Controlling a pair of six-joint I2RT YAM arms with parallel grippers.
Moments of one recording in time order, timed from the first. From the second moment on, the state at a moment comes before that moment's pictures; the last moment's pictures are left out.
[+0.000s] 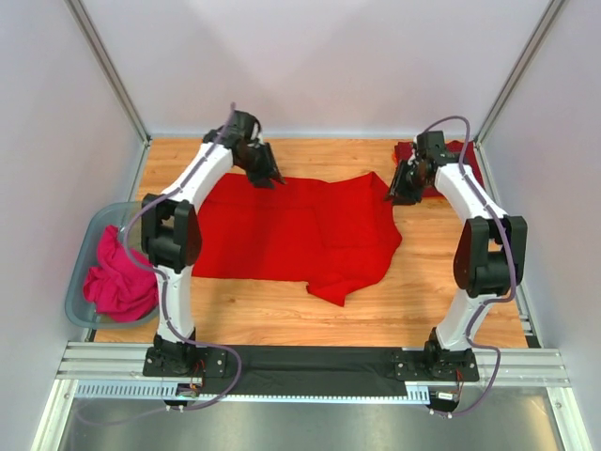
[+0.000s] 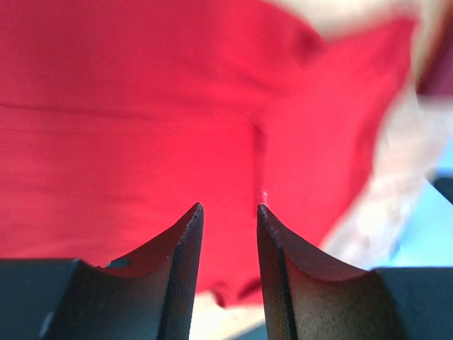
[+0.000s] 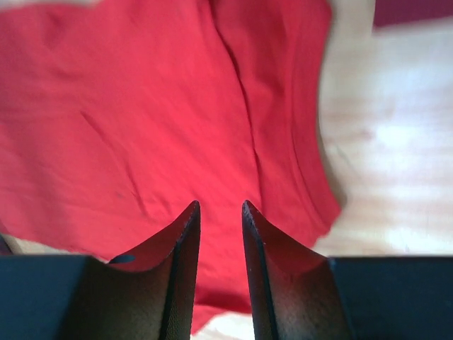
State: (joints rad) left arm -0.26 2.10 1.94 -0.86 0.32 -0.61; right arm 0.06 1.84 1.54 -0.75 -0.27 0.41
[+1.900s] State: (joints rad) left arm -0.60 2.25 1.71 -0.69 0.39 -0.88; right arm 0.14 1.87 1.21 -0.62 -0.24 0.40
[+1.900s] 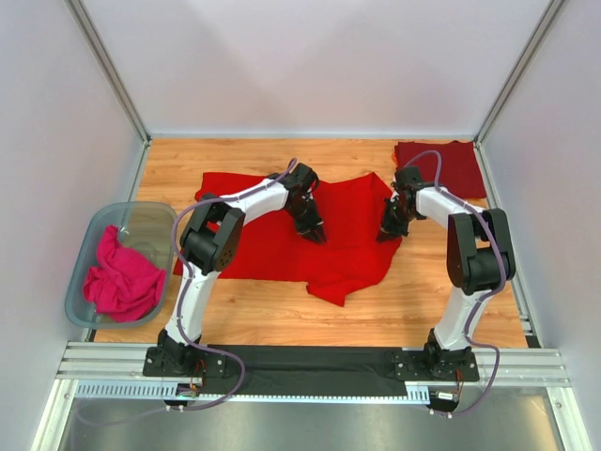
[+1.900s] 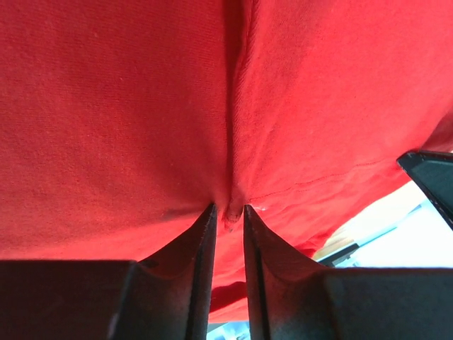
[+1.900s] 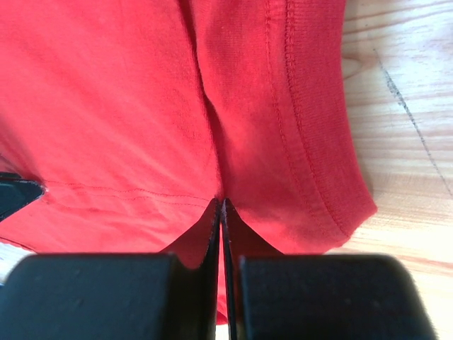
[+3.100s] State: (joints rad) left arm -0.61 2.28 1.97 -1.02 0.28 -0.80; right arm 0.15 1.66 1.20 -0.70 -0.29 0.46
